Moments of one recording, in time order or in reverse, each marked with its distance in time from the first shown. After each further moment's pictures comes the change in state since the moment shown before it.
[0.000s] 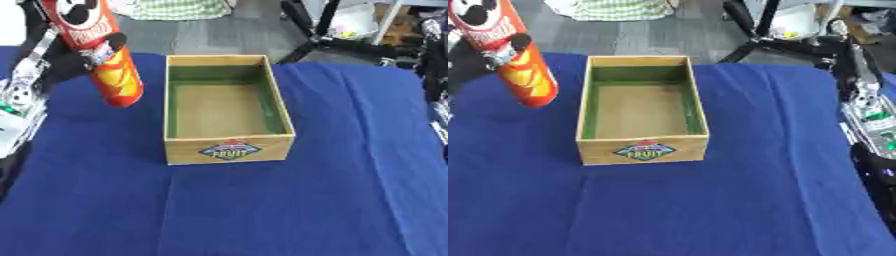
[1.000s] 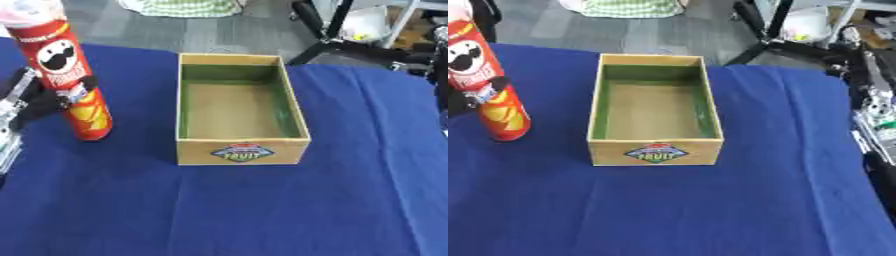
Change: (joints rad) left arm 0.145 0.115 0.067 0.057 -0.001 -0.050 0.021; right arm 0.010 -0.018 -0.007 0.001 -0.006 0.002 -0.013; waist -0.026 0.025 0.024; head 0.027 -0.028
